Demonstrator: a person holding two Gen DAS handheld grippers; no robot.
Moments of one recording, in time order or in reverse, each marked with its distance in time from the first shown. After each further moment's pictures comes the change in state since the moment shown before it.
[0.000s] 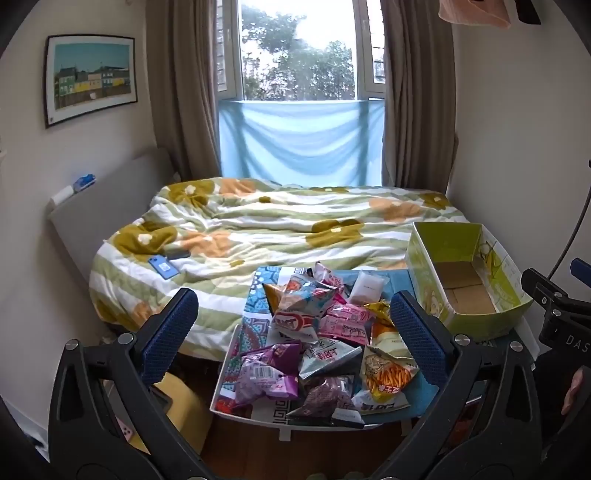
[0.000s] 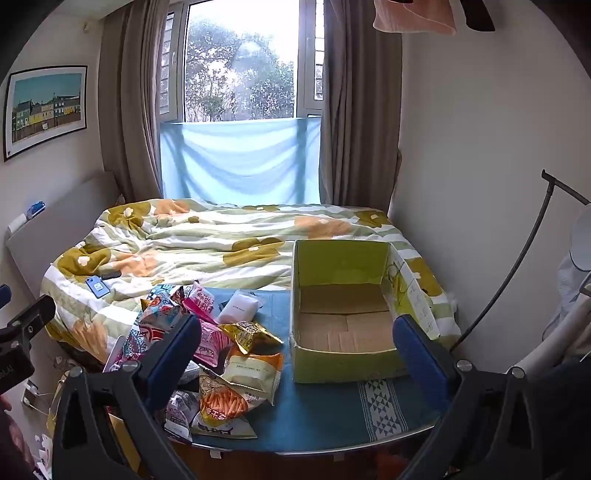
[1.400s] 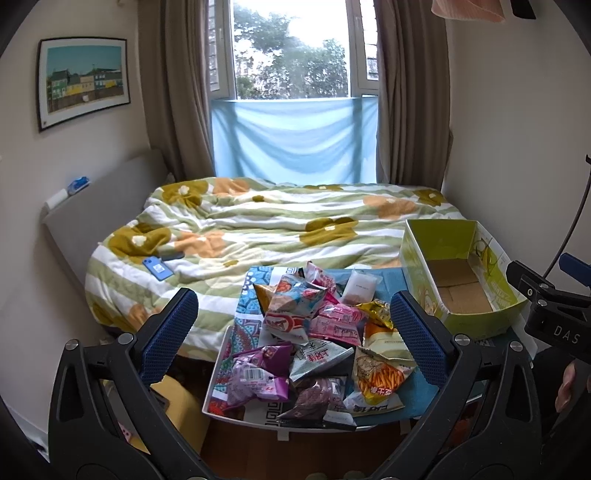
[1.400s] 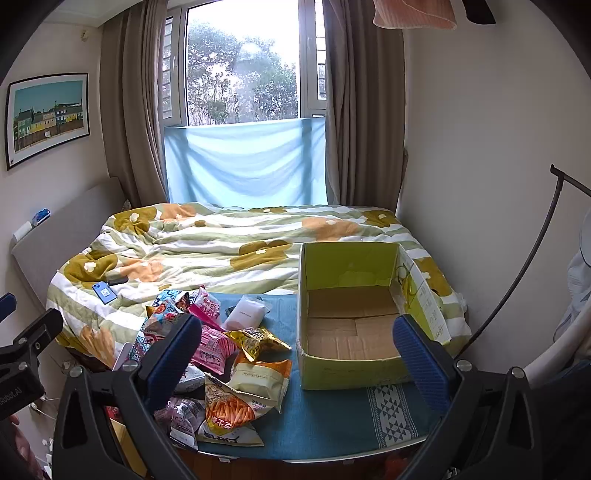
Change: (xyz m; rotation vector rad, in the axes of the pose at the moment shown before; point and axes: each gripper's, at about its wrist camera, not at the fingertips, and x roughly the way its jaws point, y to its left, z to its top) left arm 0.007 -0.013 0.004 0.019 0.011 -0.015; right arm 0.010 -0.001 0.004 0.015 -0.002 0.026
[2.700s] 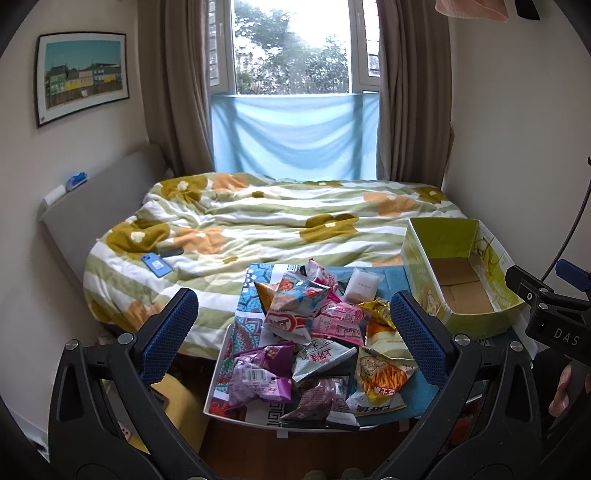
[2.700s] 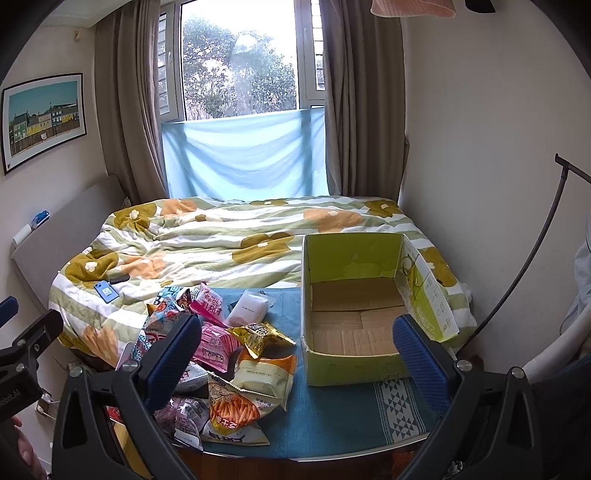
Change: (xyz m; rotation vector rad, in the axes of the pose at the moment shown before) left arm 0.008 0.011 0.003 -0.012 0.019 -0.004; right arm 0.014 -0.003 0.000 0.027 0.046 0.022
